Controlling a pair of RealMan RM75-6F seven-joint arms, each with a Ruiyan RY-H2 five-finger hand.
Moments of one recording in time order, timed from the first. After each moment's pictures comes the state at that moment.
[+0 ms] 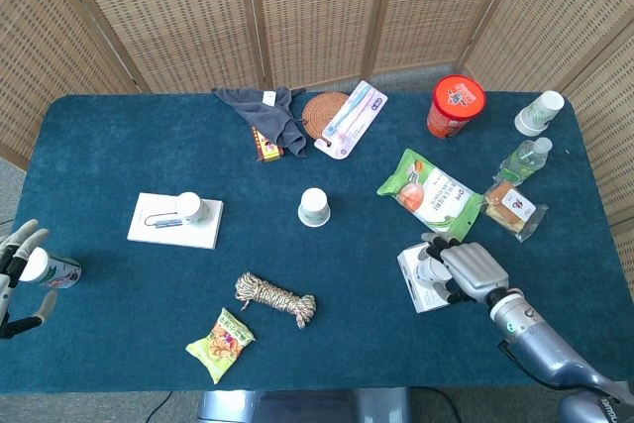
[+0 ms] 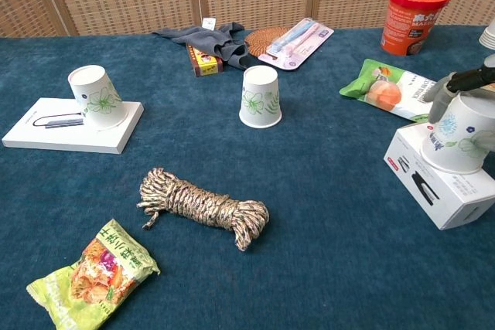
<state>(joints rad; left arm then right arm) -0.06 -0.85 0.02 -1.90 1.53 1.44 -0.13 0.58 -1.00 0.07 -1.90 -1.19 0.78 -0.16</state>
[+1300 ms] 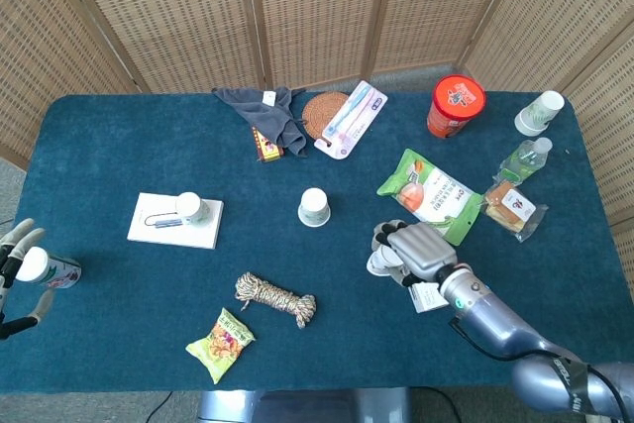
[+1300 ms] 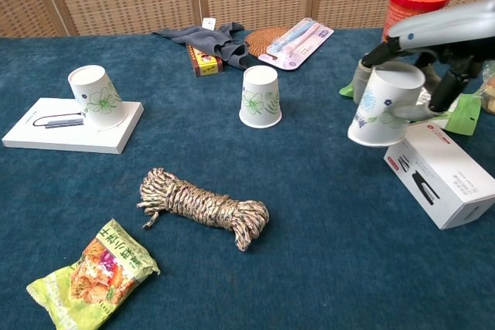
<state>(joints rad) -0.05 -0.84 0.02 -1.87 1.55 1.46 -0.17 0.86 -1.05 0.12 -1.98 -0.88 0.73 -0.39</state>
